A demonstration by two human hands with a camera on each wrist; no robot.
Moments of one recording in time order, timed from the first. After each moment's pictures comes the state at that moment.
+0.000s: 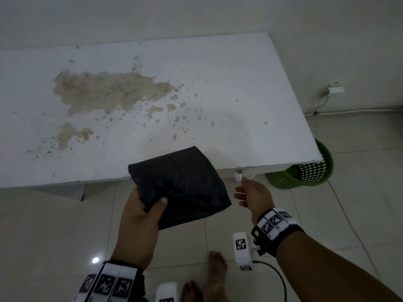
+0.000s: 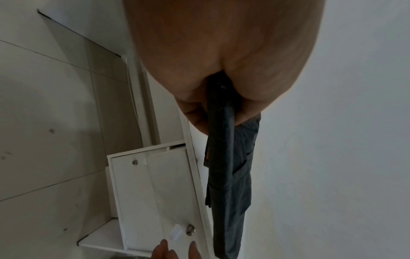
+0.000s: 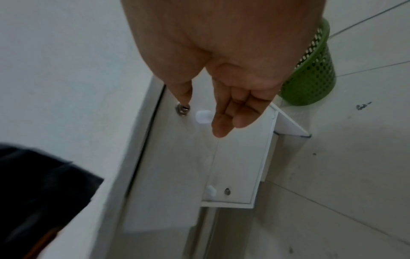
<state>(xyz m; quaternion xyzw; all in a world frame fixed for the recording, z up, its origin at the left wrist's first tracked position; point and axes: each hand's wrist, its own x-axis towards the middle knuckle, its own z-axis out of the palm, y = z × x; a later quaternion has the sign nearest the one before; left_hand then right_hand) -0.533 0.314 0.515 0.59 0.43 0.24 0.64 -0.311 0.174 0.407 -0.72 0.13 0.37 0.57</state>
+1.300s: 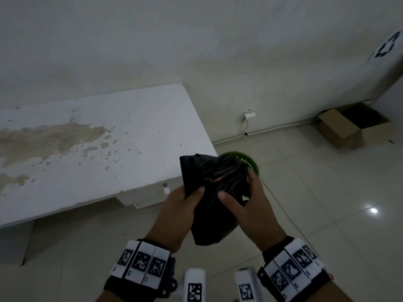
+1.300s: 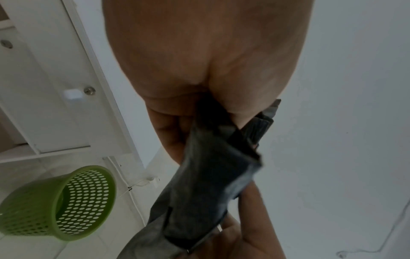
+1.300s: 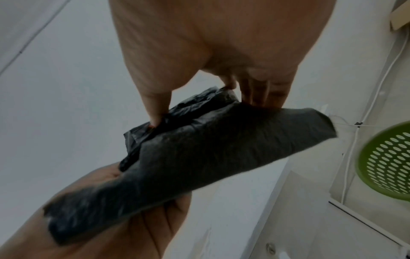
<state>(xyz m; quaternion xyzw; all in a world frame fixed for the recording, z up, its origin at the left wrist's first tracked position) -0.404 0.107 0.625 0.64 0.23 0.06 0.73 -0.321 -0.044 0.610 -0.76 -0.15 0.16 0.61</state>
